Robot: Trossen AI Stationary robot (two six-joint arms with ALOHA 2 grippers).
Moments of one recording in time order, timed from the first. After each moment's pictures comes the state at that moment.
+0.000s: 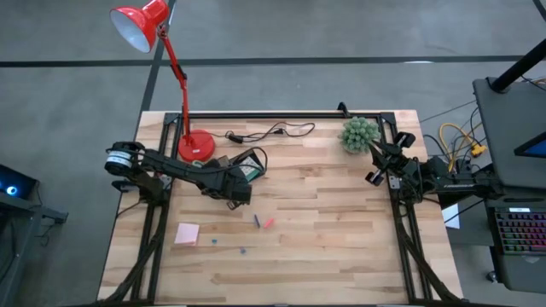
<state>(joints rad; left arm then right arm) -0.11 1.62 1.01 -0.98 -0.47 -0.75 -0.01 0.11 0.01 0.71 0.37 -0.68</state>
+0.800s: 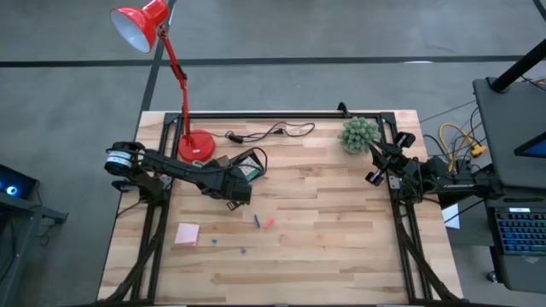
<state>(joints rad) -0.11 1.62 1.01 -0.98 -0.45 -0.75 -0.01 0.11 0.01 0.72 0.37 -0.68</state>
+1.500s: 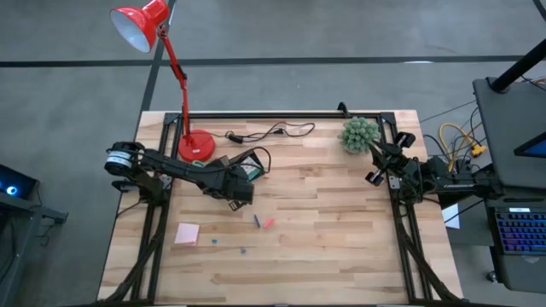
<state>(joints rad) -0.11 1.62 1.05 -0.97 -0.45 -0.70 -0.01 0.11 0.01 0.72 0.37 -0.68</state>
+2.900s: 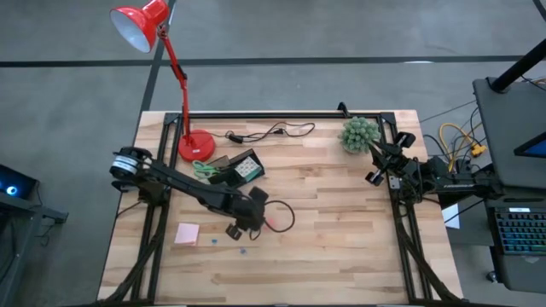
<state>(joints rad) -0.26 1.69 1.01 -0.39 -0.11 0.43 0.00 0.11 0.01 0.71 0.37 -0.68</state>
